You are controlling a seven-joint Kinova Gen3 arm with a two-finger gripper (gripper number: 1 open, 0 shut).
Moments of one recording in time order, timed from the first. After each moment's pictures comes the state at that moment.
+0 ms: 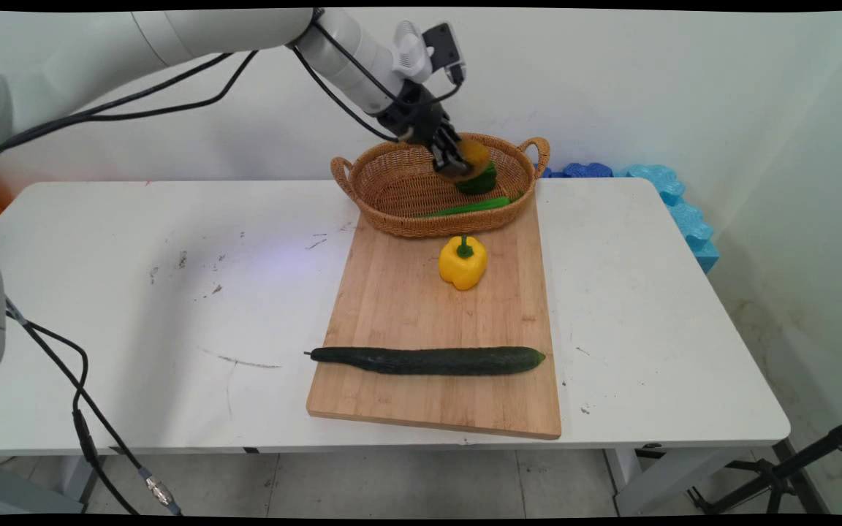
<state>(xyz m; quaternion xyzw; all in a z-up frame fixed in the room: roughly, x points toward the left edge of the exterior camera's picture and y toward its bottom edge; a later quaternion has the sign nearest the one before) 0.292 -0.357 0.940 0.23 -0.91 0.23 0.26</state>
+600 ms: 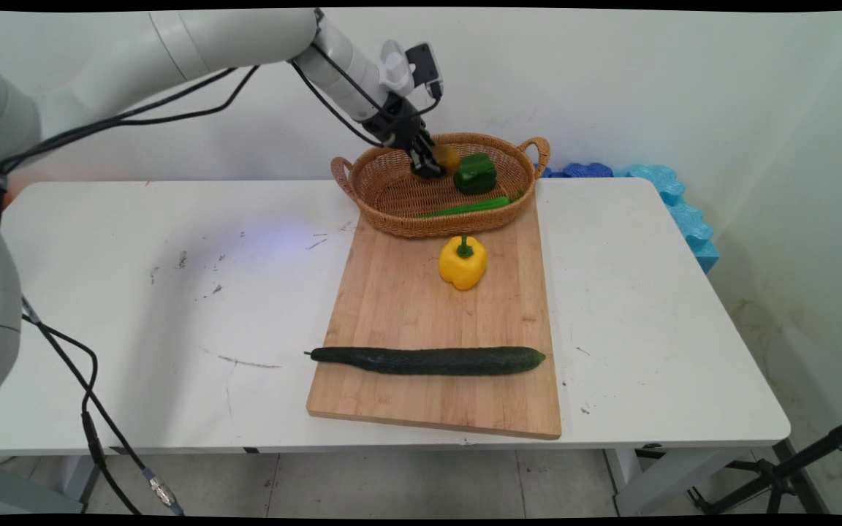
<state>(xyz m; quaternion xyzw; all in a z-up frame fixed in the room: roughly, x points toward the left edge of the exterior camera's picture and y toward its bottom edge) 0.328 -0.398 0.900 0.25 -0.91 0.23 0.23</state>
